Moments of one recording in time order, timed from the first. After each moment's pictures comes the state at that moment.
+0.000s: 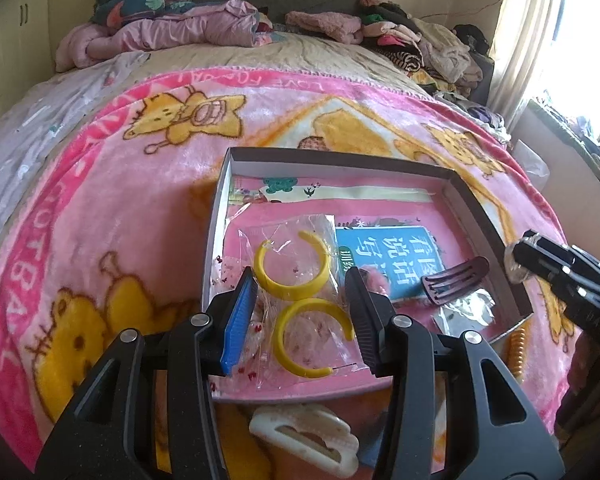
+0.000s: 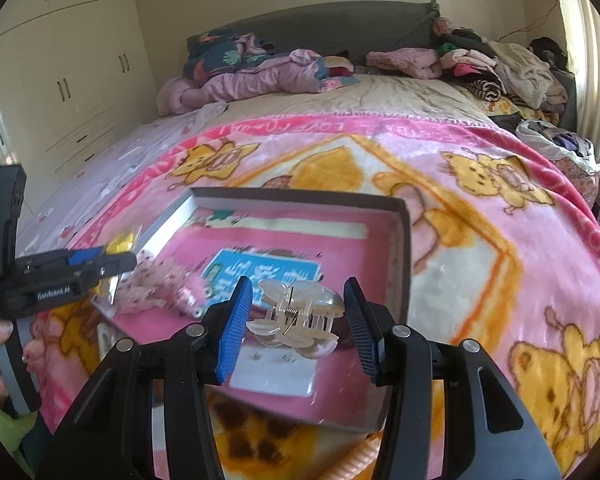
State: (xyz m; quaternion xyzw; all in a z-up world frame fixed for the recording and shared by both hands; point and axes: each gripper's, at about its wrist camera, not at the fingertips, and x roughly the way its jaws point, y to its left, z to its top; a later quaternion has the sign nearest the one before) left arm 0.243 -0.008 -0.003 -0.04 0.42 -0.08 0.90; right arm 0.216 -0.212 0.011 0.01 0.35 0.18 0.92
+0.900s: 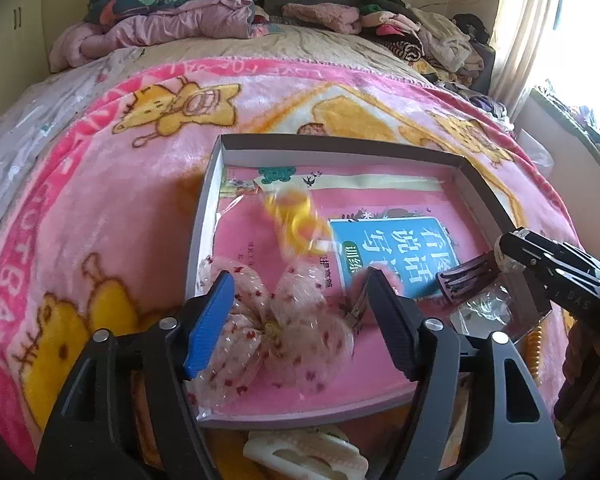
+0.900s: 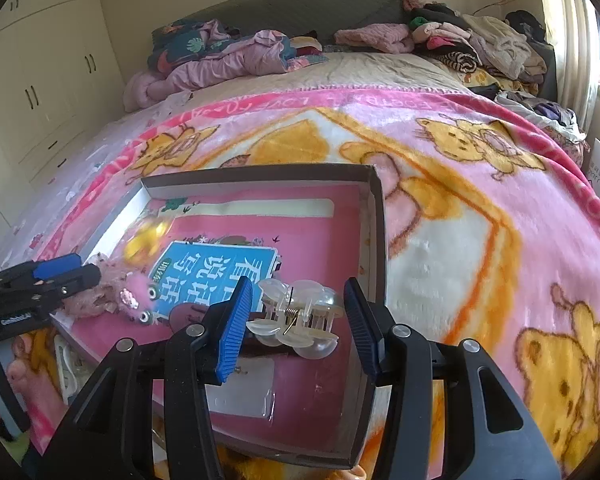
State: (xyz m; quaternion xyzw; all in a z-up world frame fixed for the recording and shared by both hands) left arm 0.250 -0.014 -0.017 -0.03 0.43 -0.08 0.90; right arm 0.245 -0.223 -0.025 0.03 0.38 0.13 0.91
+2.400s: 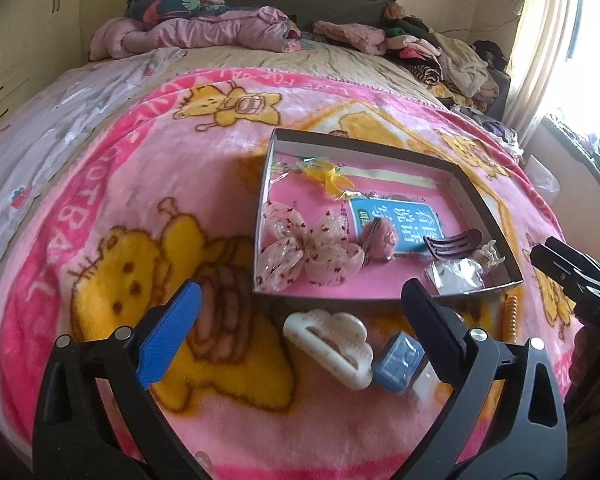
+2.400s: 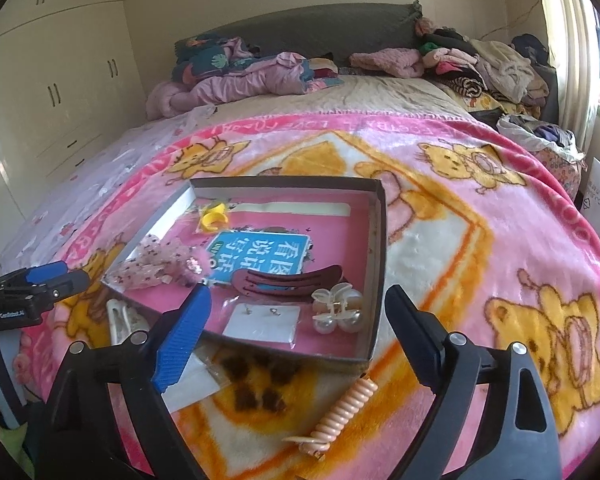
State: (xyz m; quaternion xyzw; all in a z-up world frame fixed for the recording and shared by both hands) left arm 0.165 0.016 0.010 -0.06 0.40 -0.04 0.91; right arm 0.162 -0.220 0.018 0.01 0.35 0.16 0.93
